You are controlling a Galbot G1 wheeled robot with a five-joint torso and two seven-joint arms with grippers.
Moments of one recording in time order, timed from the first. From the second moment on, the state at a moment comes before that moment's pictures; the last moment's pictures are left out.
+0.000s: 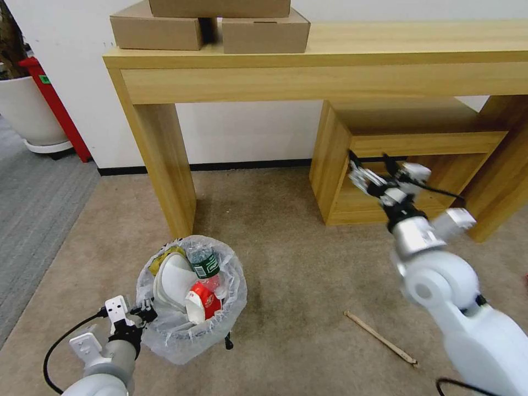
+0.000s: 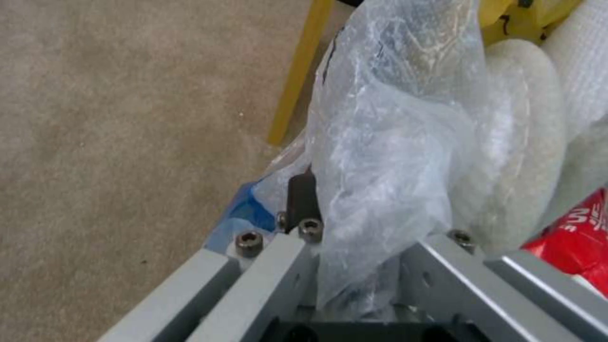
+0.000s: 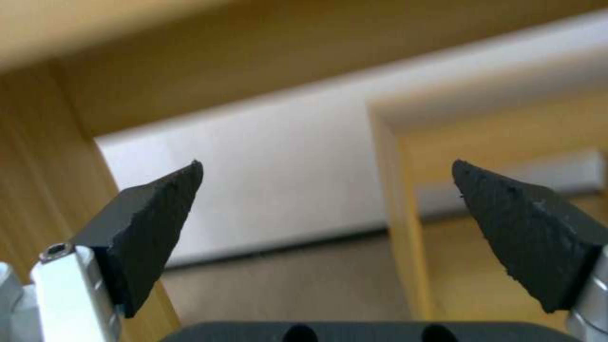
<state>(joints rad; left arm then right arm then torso) 1.72 -1.25 -0.65 -2.23 -0.73 0.33 -0.33 -1.25 0.93 0.48 2.13 0.83 -0.05 0.26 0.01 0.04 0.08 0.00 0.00</state>
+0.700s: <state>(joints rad) 1.72 -1.20 -0.61 -2.26 -0.72 0.33 -0.29 -1.48 1.16 0.66 2.10 0.56 0.08 0.16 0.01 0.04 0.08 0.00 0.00</state>
